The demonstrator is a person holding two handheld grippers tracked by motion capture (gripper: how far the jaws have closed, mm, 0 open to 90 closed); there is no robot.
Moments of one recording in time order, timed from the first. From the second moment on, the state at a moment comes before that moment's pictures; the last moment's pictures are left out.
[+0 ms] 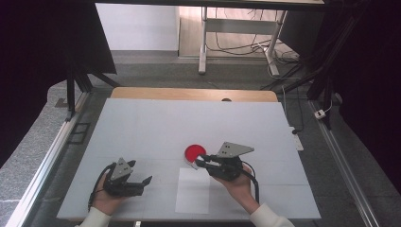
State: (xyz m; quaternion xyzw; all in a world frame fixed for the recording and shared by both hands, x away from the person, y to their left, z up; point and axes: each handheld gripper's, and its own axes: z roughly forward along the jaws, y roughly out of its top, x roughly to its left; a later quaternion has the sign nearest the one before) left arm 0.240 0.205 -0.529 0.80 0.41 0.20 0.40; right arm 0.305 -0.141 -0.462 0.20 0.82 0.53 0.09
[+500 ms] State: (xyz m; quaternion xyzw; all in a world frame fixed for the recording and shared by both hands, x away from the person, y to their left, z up) left arm 0.238 0.200 -0.526 0.80 0.40 0.21 0.40; right arm 0.304 -0.144 -0.463 0.20 0.82 0.53 0.09
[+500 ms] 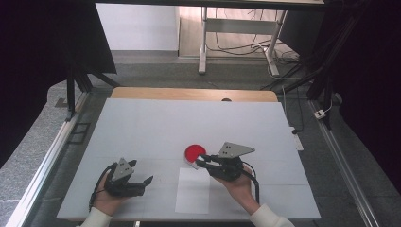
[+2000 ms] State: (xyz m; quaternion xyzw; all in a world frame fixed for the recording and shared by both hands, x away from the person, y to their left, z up) left arm 0.255 0.143 -0.501 0.81 0.35 0.21 0.42; right arm 0.308 -0.152 -0.459 0.21 0.80 0.55 0.10
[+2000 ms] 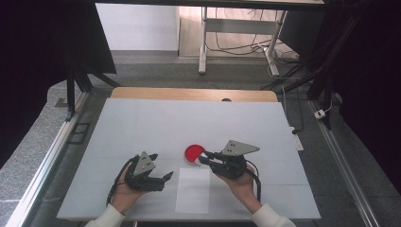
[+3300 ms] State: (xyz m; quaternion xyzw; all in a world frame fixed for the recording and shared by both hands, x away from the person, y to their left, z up) left arm 0.272 0.090 -0.504 0.83 0.31 0.20 0.41; right arm 0.310 -0.146 -0.467 0.23 0.80 0.54 0.12
